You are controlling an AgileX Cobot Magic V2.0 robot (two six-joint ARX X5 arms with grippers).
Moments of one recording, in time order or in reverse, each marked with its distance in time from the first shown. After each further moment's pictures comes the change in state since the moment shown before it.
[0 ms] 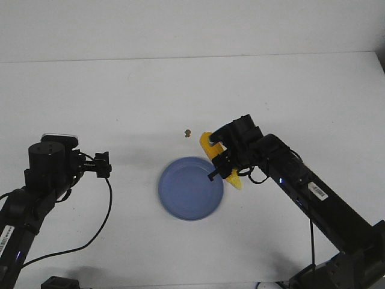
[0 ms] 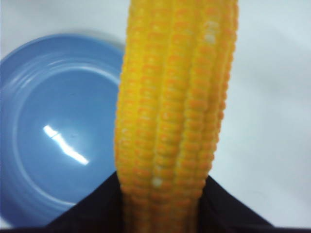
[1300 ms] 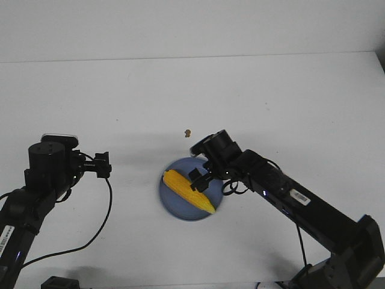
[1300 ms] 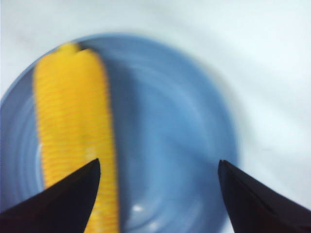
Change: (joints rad) left arm 0.000 0.000 0.000 -0.004 0.000 -0.003; right arm 0.116 0.005 -0.096 0.192 0.100 0.122
